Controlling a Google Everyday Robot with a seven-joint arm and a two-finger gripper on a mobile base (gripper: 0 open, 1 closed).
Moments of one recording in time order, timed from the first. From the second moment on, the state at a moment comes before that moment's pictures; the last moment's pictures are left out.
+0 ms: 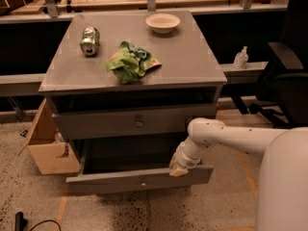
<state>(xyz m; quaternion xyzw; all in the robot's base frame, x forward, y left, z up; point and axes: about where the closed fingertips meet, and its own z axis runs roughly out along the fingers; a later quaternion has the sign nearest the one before) 0.551 -0.082 0.458 -0.70 0.68 0.16 0.12</state>
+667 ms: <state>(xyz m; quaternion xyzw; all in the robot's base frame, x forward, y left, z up) 0.544 -0.081 0.463 -0.69 0.69 0.17 0.12</state>
